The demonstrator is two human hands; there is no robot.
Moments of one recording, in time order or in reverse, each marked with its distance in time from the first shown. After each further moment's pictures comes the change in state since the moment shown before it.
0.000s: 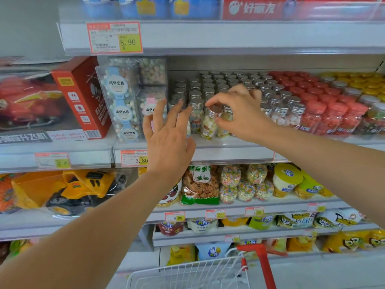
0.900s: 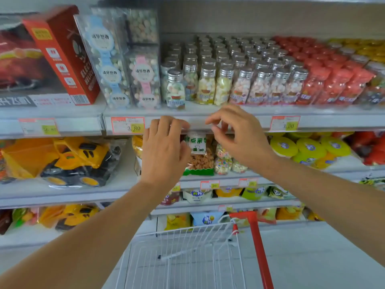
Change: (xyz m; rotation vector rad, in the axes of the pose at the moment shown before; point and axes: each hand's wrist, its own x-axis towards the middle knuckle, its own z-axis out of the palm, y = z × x) left_hand -0.066 -0.003 0.028 -0.170 0.077 0.058; right_hand -0.094 -0.018 0.036 0.279 0.080 -0.060
